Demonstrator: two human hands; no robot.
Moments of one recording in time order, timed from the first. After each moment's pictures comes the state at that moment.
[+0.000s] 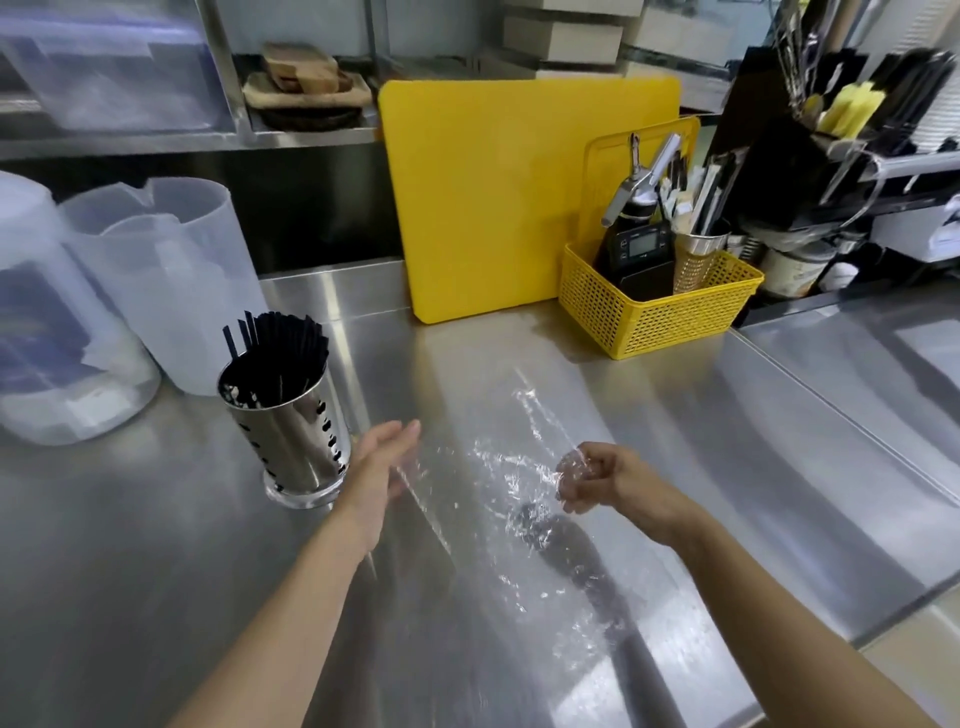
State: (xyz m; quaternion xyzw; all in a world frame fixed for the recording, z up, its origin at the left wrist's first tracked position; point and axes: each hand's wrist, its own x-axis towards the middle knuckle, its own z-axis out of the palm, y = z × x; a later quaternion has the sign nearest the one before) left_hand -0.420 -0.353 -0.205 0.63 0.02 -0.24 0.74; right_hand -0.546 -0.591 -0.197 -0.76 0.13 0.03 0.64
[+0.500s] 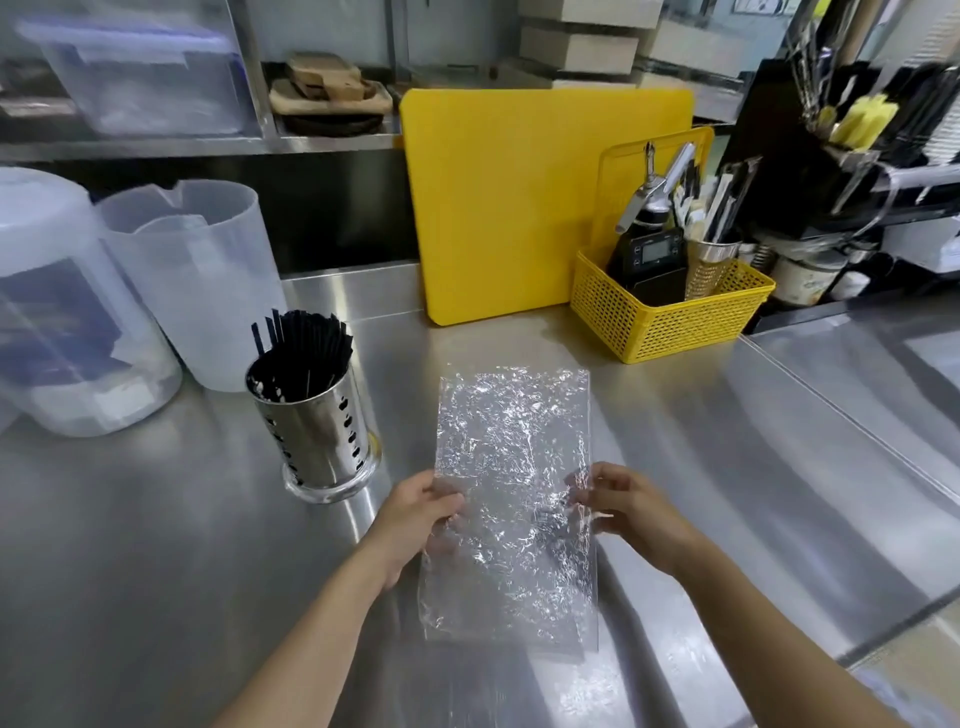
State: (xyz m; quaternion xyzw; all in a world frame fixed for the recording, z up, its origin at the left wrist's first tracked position) left_hand -0.454 -0.343 -0.213 0.70 -0.07 -0.31 0.64; right_hand -0.559 -0.573 -0.213 -0.64 0.21 0.03 0.74
